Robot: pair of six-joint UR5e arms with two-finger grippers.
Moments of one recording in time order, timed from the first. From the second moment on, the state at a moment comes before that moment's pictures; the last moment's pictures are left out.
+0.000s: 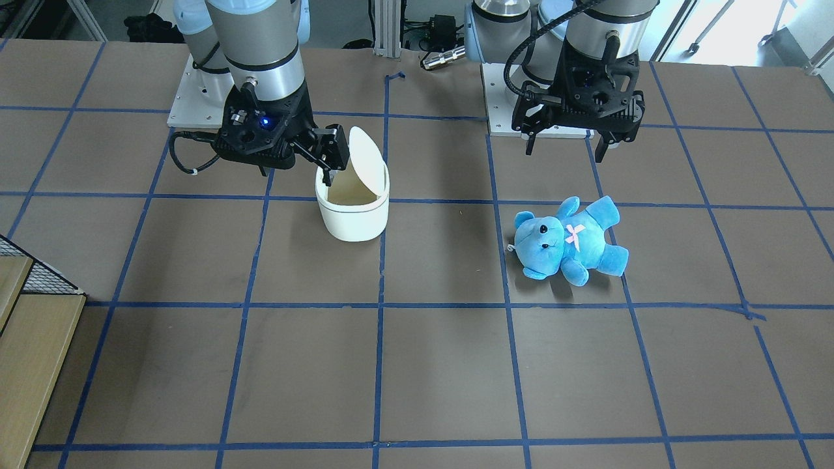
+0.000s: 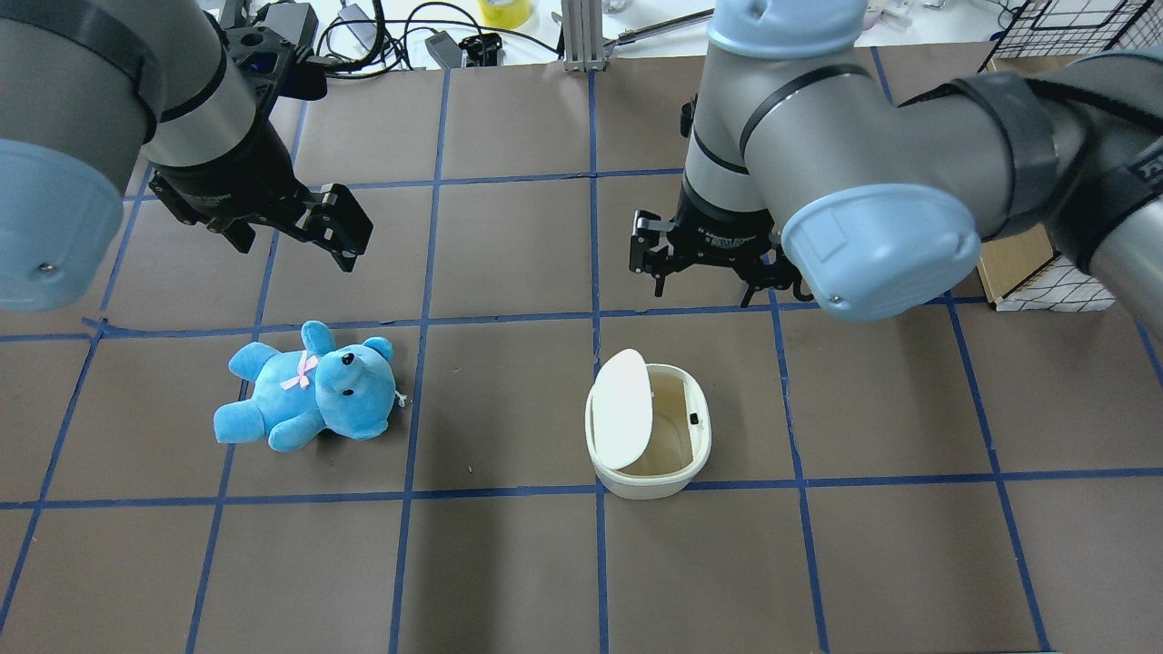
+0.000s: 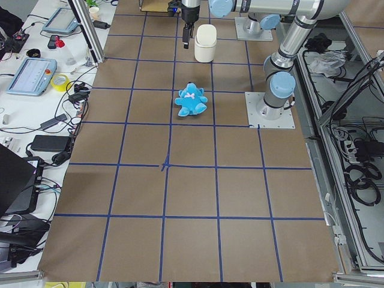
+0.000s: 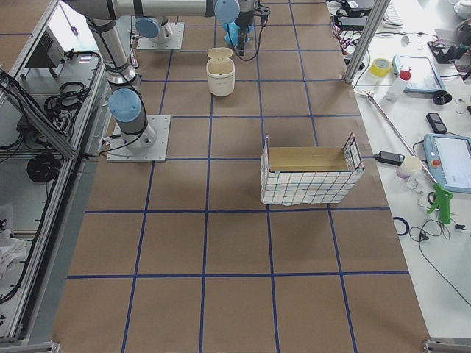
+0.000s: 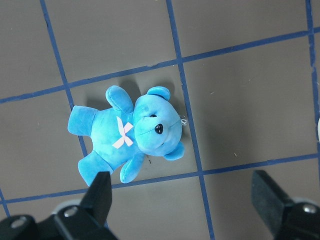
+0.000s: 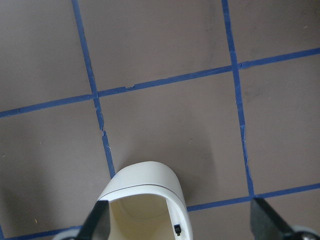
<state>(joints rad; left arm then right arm) -1.62 -1.48 -1.66 -1.51 1.67 0.15 1.81 -1.53 1.66 -1.73 -1.57 0.41</state>
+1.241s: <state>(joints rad) -1.62 -1.48 -1.66 -1.51 1.67 0.15 1.54 -1.60 1.62 -1.59 -1.62 -0.05</state>
